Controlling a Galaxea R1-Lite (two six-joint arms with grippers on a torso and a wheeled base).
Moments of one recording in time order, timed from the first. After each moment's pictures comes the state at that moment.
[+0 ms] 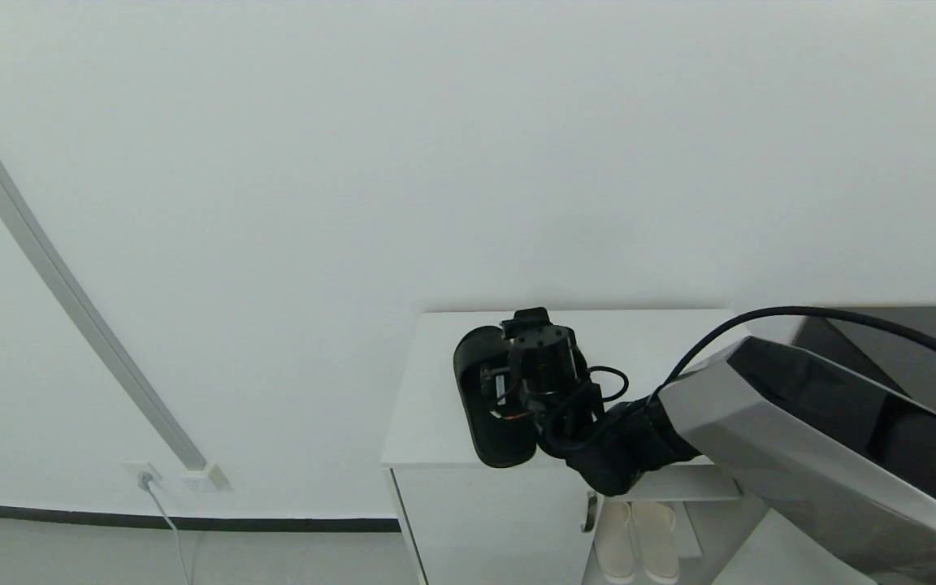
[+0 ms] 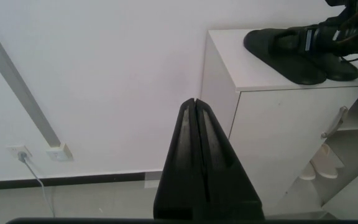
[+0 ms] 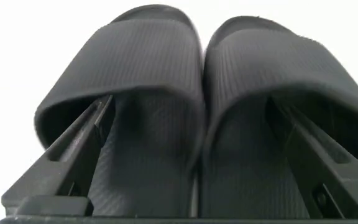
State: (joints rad) left arm 0.00 0.00 0.00 0.00 -0.03 0.01; right arm 0.74 2.44 -1.51 -0.68 -0.50 0.15
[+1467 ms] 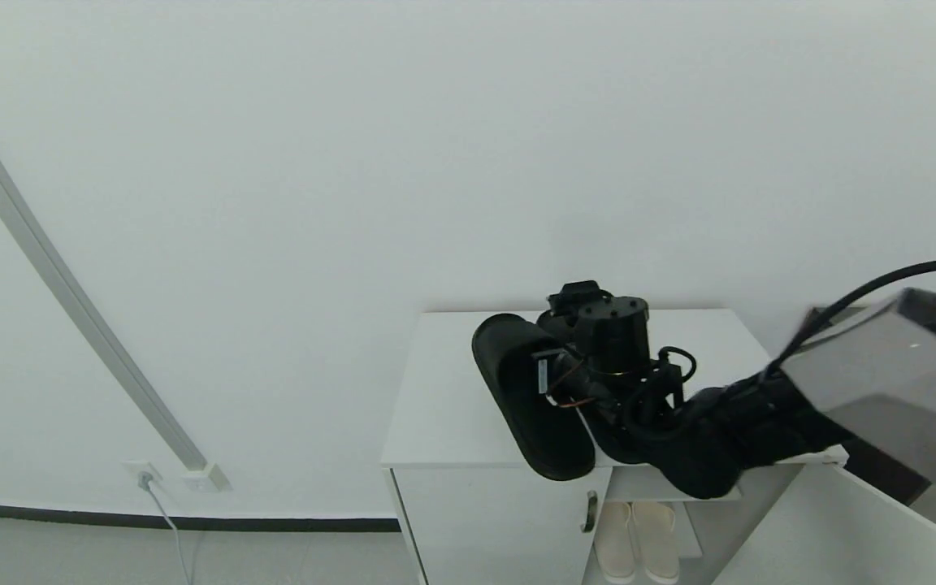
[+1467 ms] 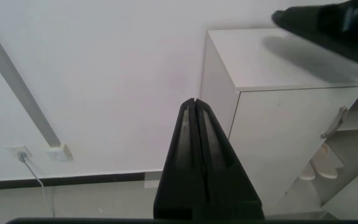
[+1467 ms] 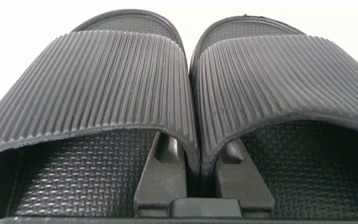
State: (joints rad) left arm 0.00 0.00 0.00 0.00 -0.03 0.01; right arm 0.72 2.13 -1.17 -0.73 -0.38 0.15
